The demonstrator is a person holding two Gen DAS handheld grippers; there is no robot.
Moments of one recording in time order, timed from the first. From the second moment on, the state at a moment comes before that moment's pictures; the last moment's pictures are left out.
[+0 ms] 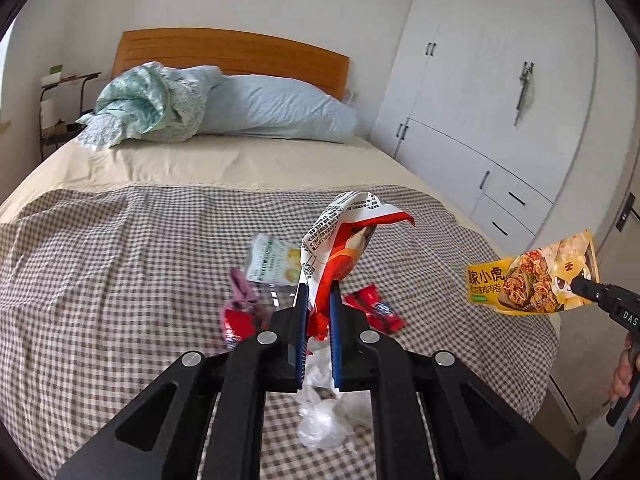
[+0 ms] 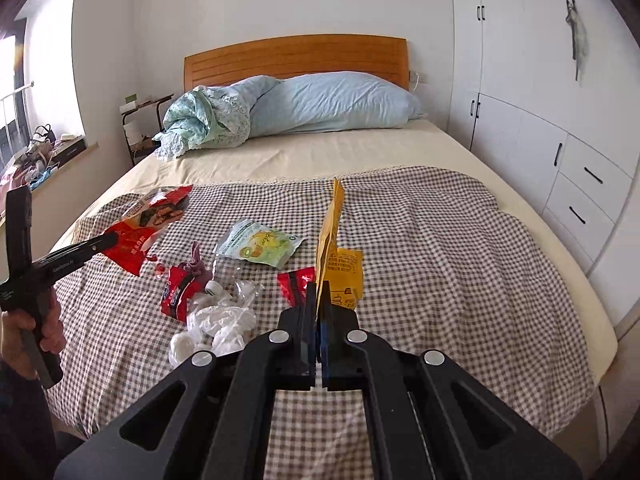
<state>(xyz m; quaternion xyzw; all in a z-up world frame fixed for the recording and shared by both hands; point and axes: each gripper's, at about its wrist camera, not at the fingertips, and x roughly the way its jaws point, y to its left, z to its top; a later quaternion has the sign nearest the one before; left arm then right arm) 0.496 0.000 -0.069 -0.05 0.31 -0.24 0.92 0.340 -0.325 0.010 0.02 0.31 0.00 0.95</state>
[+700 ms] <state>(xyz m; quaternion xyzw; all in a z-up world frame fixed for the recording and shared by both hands) 0.286 -0.327 -0.137 0.20 0.40 -0.52 0.73 0.091 -0.493 -0.127 0.09 0.48 -0.03 0.87</state>
